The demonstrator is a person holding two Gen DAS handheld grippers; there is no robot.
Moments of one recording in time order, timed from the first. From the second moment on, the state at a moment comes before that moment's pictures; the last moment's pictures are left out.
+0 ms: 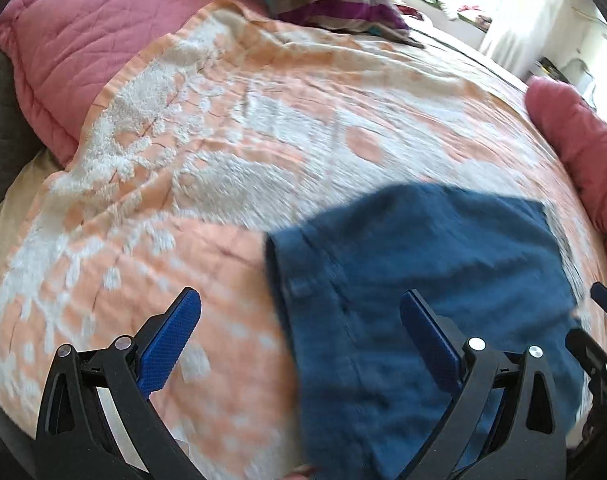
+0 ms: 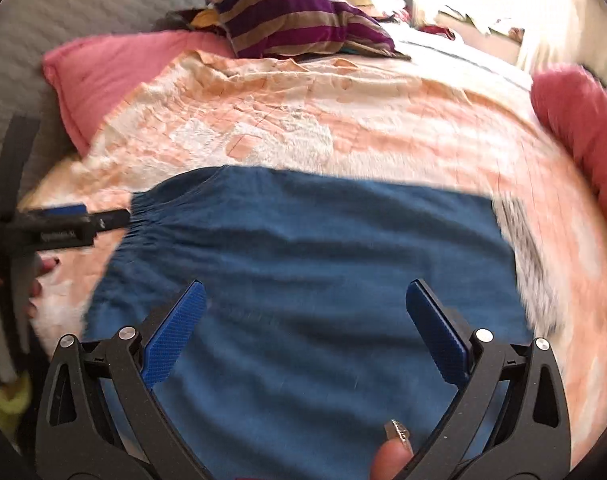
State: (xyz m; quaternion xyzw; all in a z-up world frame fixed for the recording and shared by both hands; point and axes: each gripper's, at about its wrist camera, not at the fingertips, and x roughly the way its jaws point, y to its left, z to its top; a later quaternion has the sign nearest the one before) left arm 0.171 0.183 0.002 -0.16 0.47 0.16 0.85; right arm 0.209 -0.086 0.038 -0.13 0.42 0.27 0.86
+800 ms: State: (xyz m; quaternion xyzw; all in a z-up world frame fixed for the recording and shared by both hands) left arm 0.219 0.209 -0.039 -0.15 0.48 0.07 0.86; right arm 0.339 0.032 -0.032 -0.37 0.42 0.35 0.75
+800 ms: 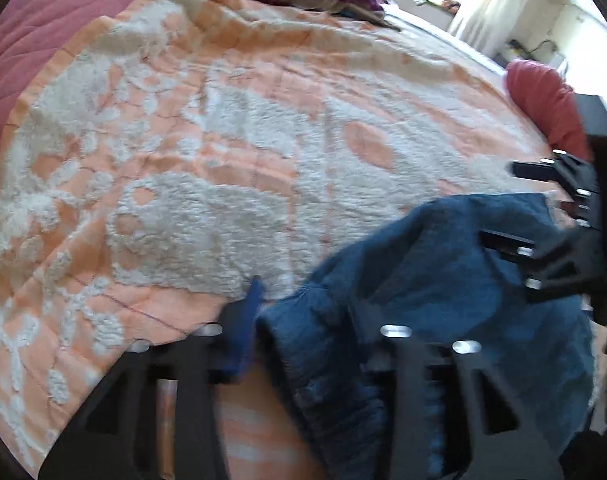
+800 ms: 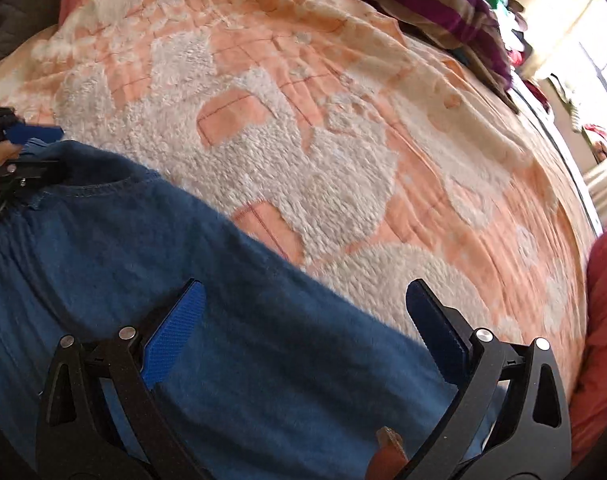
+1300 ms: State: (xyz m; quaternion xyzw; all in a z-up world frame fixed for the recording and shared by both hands) left arm 0.185 0.180 0.006 -0.10 0.42 0.05 0.90; right arm 0.300 0.044 -0.045 -0.41 0.37 0.41 0.73
